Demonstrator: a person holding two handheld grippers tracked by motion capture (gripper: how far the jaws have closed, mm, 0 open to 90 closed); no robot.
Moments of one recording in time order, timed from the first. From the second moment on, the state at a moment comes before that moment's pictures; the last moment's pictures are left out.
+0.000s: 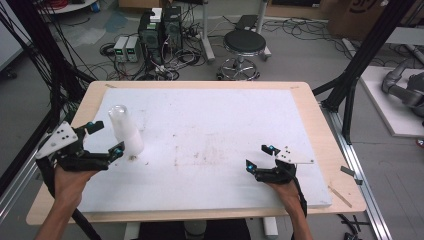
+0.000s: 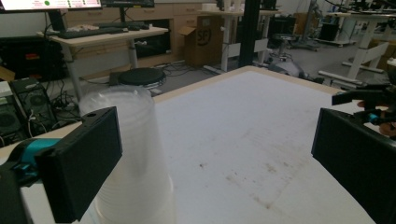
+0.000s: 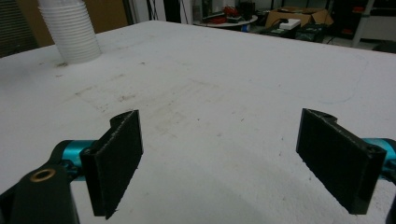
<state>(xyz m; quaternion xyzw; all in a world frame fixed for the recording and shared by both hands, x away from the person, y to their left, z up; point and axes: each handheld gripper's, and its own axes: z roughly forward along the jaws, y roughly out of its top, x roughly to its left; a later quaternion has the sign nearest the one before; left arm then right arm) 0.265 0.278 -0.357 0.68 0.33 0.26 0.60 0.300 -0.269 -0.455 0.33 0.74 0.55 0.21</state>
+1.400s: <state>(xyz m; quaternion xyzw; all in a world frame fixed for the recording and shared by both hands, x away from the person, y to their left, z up) 0.369 0.269 -0.332 0.78 0.42 0.19 0.42 0.300 -0.269 -0.455 0.33 0.74 0.55 0.21</state>
